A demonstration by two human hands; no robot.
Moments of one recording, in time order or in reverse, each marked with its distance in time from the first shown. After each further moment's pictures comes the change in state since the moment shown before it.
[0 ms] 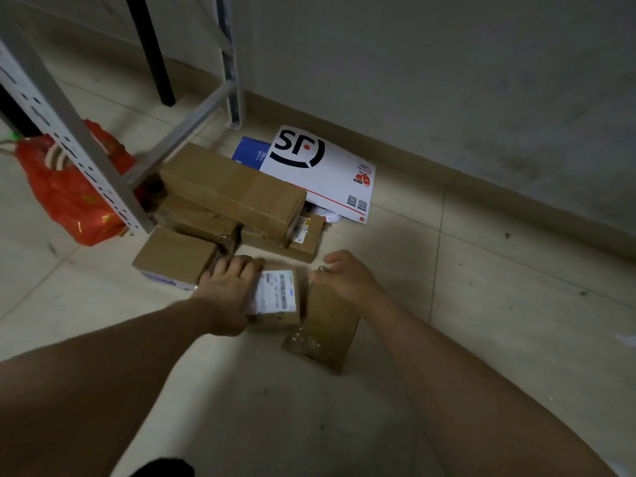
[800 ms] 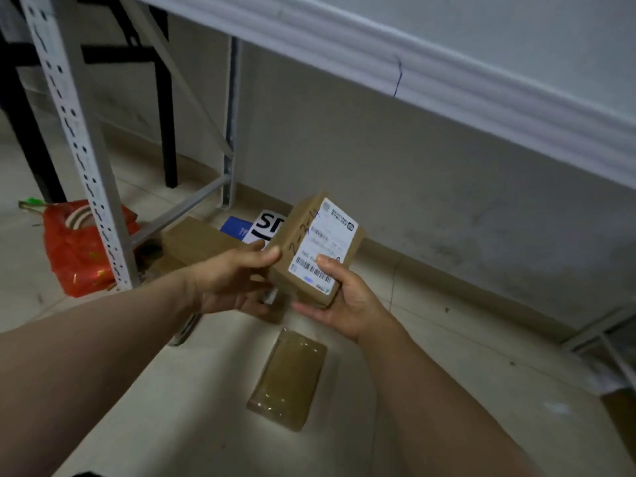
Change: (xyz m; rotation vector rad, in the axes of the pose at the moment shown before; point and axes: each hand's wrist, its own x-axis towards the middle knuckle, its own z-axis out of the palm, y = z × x) left_hand -0.071 0.057 -0.148 -1.676 -0.265 0.243; right_hand -0.123 -0.073 -0.080 1.013 -0.245 -0.134
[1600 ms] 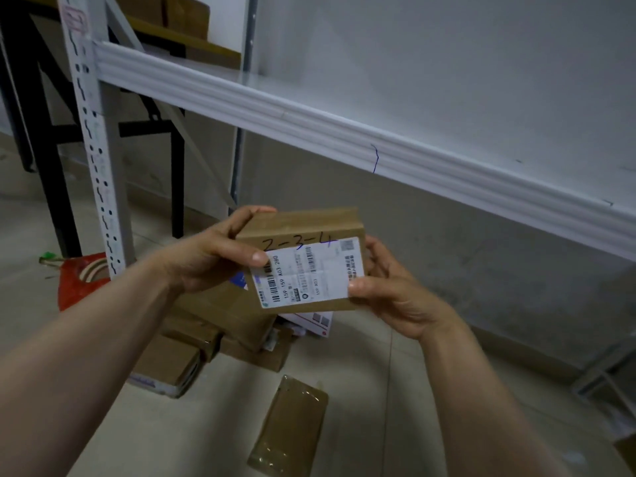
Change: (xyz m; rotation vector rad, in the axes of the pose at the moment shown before) left_hand -0.063 0.104 0.009 0.160 -0.134 0.437; right_hand -0.074 -0.102 0.018 -0.410 -0.301 -0.378
